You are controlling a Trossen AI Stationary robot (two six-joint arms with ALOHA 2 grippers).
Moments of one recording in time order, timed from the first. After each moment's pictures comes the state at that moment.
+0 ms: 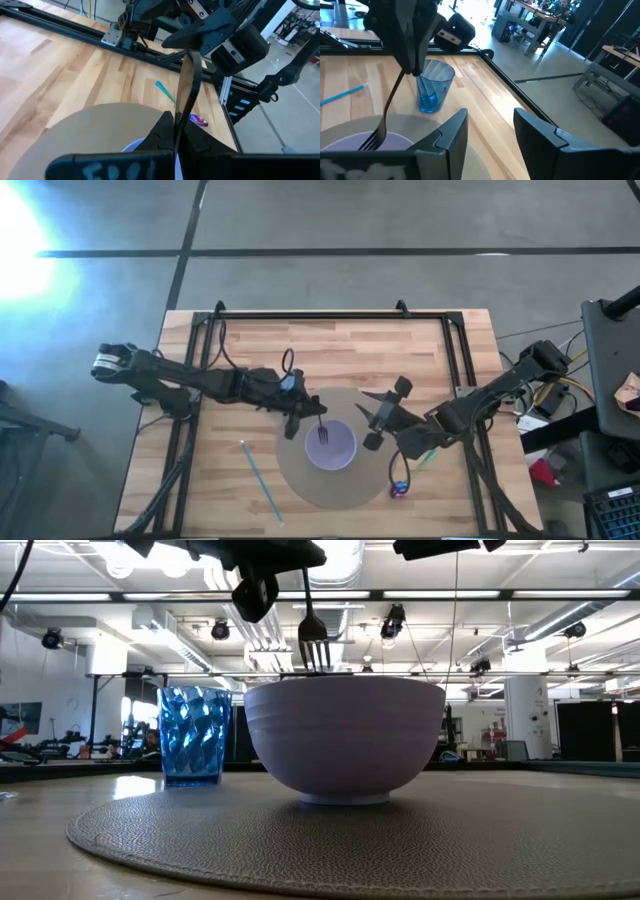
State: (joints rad) left arm -0.11 1.34 0.90 0.19 0.03 -0.40; right arm 0.52 1.39 1.00 -0.21 1.07 0.28
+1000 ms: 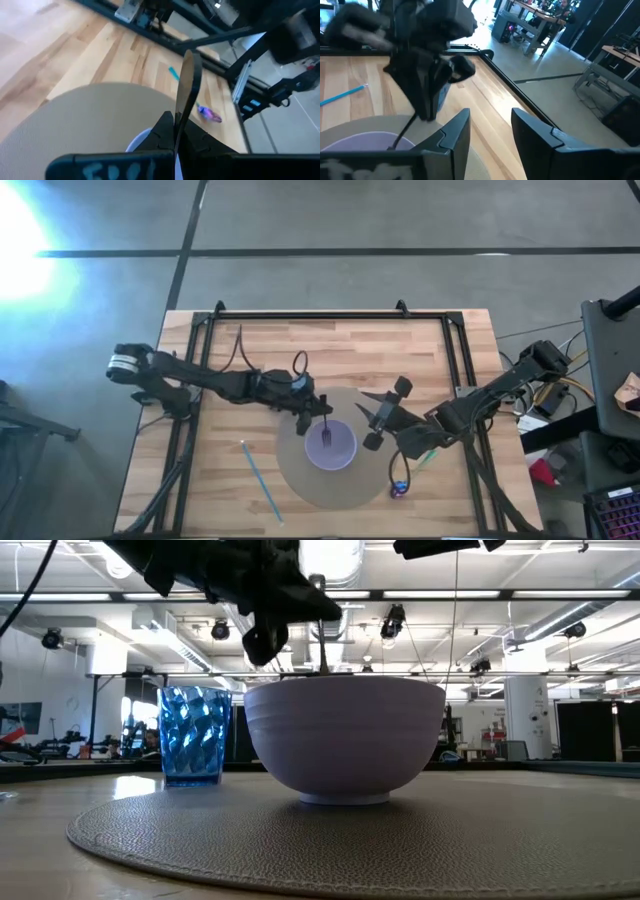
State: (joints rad) left arm -0.06 1.48 0.86 0.29 0.07 -0.51; right arm 0.52 1.39 1.00 -0.20 1.07 0.28
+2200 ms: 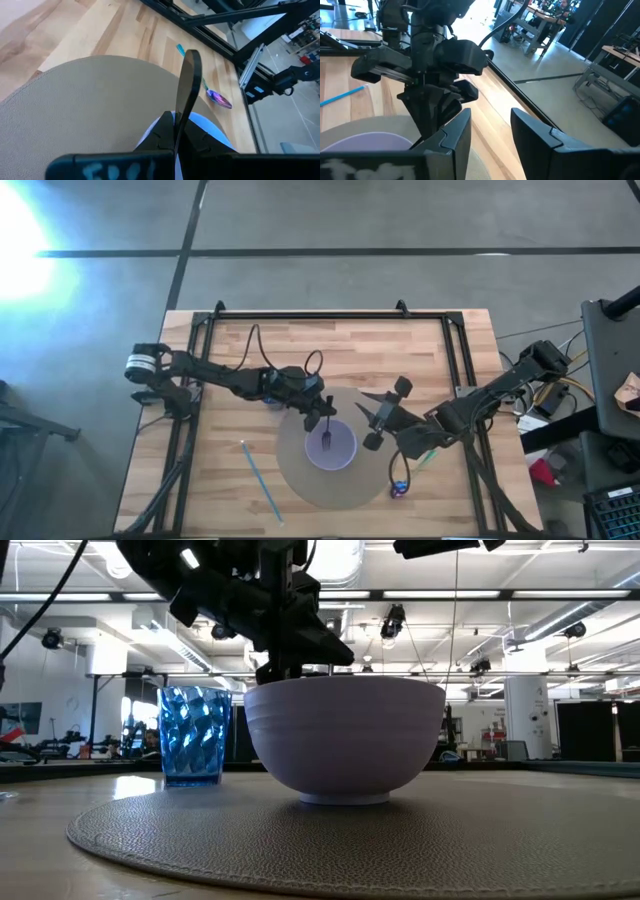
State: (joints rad) left arm 0.01 1.61 0.90 0.29 0.21 -0.54; right arm 0.52 1.39 1.00 -0.20 1.07 0.28
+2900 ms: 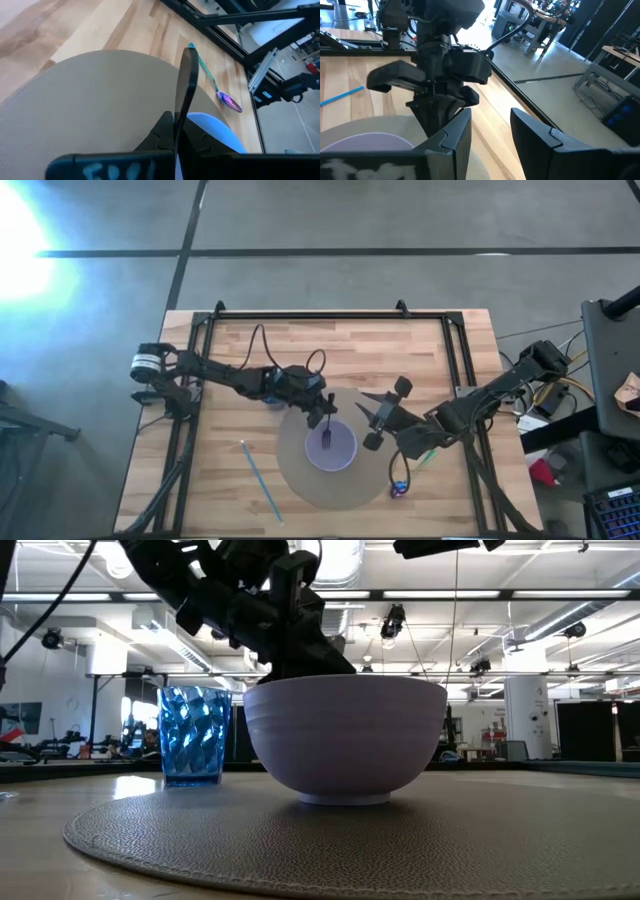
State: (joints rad) left arm 0.03 1.65 0.90 0.29 0.20 -0.58; right arm 0.52 1.39 1.00 -0.20 1.07 0.28
